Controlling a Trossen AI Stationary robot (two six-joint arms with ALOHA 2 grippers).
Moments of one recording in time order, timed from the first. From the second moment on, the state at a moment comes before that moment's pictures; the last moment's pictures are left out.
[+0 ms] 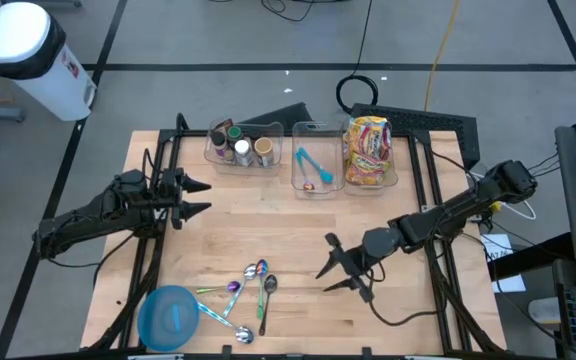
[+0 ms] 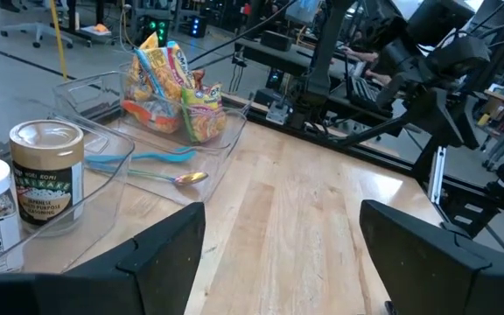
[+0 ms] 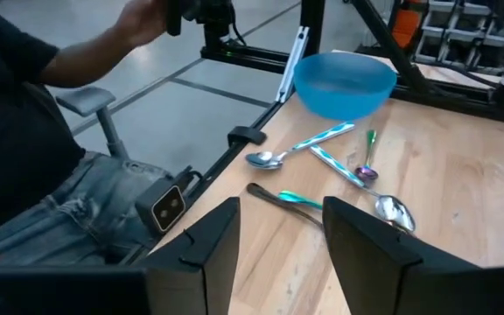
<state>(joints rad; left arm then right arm) 0.33 0.10 0.26 -0.29 0.23 -0.26 0.41 1.36 0.80 0.26 -0.13 0.01</state>
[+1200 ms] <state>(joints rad) -0.36 0.70 0.11 1.24 0.38 -0.03 0.41 1.36 0.79 0.27 -0.13 0.00</state>
